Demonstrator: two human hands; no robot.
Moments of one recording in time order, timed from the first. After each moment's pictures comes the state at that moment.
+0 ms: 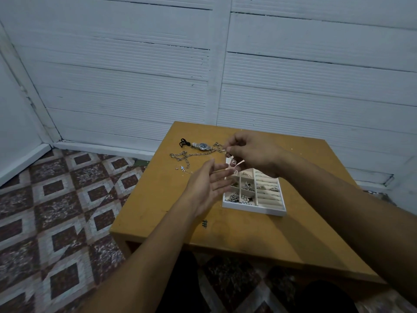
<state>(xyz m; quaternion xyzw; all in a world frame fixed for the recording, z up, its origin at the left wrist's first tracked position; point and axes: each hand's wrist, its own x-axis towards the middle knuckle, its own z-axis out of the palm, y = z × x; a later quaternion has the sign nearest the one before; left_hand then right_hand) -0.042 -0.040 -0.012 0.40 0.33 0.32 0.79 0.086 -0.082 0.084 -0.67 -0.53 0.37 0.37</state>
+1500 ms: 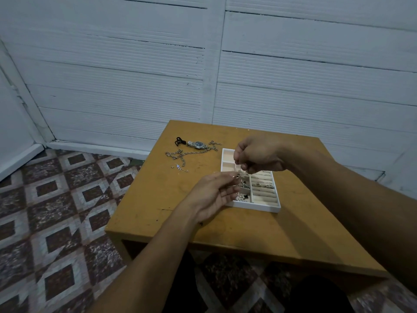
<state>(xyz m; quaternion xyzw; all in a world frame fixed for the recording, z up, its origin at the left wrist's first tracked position) -0.035 -0.058 -0.020 0.39 0.24 0.25 0.85 0.107 -0.084 0.090 -0.74 -0.47 0.42 0.23</state>
